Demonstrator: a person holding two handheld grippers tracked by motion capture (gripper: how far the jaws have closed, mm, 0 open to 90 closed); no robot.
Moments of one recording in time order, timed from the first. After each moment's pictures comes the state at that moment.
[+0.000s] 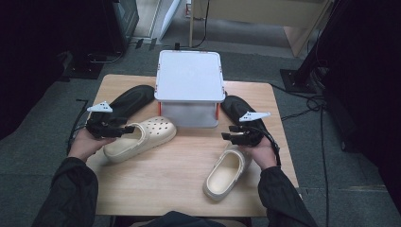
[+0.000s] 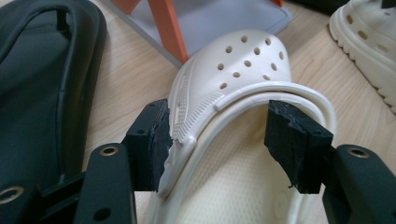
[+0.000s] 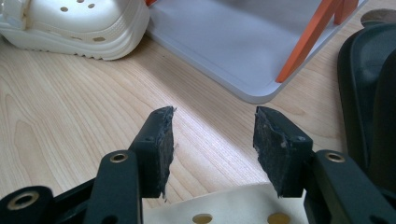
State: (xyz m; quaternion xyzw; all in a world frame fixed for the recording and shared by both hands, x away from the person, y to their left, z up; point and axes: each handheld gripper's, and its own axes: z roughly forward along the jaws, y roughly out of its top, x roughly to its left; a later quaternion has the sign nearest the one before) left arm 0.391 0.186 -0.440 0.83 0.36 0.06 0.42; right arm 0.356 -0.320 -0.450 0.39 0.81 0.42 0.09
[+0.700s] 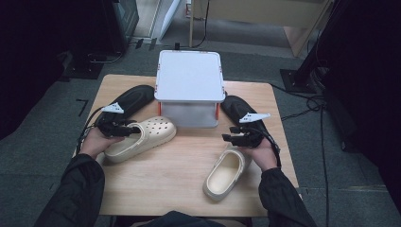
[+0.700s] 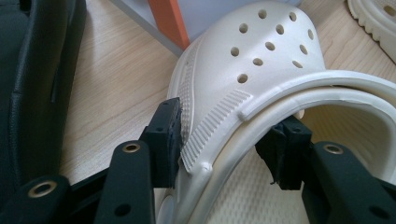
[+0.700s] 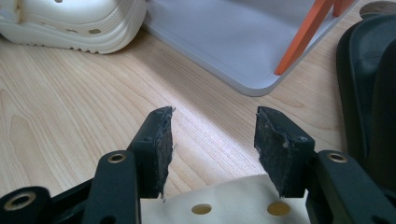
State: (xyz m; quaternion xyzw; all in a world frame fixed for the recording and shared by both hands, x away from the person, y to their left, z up) left arm 0.411 0.170 -0.466 0.84 0.34 0.04 0.41; right arm 0.353 -0.321 -0.452 0.40 0.81 0.41 0.09
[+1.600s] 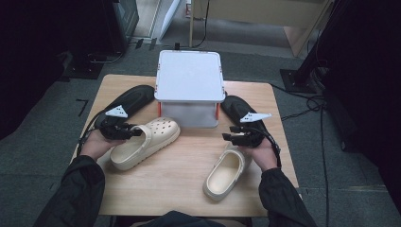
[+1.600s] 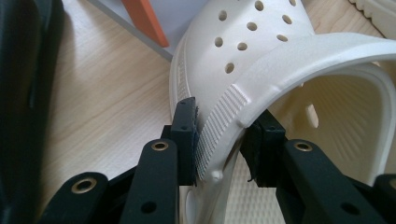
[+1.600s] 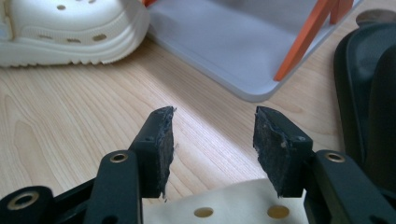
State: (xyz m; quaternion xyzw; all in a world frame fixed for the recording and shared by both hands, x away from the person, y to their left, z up) left arm 0.392 0.155 -0.455 0.87 0.32 0.05 0.38; right arm 0.352 -0.321 -0.450 0.40 0.81 0.42 0.10
